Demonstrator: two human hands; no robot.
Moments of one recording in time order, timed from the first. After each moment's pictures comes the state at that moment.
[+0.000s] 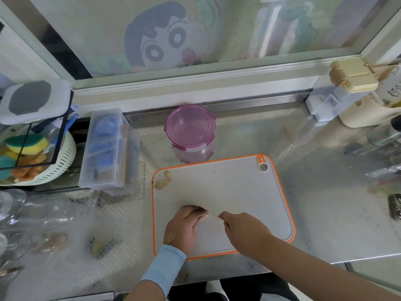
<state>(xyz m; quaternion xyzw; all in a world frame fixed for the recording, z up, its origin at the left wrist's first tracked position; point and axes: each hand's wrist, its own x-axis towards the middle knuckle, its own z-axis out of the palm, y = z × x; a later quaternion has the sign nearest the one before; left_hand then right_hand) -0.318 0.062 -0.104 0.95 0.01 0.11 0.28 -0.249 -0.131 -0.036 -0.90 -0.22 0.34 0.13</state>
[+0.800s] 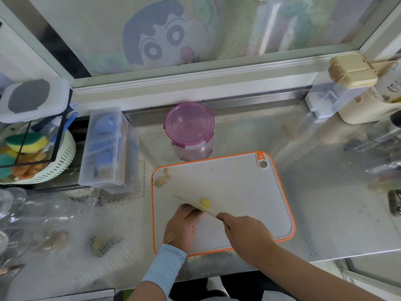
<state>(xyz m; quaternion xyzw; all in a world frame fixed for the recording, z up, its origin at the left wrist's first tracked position) -0.321 0.060 -0.107 0.95 -0.04 0.17 0.26 -0.270 -0.138 -0.034 -0.92 -0.23 0.27 0.14</state>
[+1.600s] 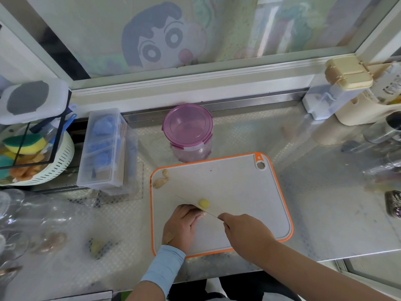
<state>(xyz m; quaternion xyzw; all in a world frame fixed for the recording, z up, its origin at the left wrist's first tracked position) -0.320 0.057 -0.103 0.95 0.00 0.16 0.27 -0.261 -0.139 -0.029 -0.92 -0.24 0.30 0.11</state>
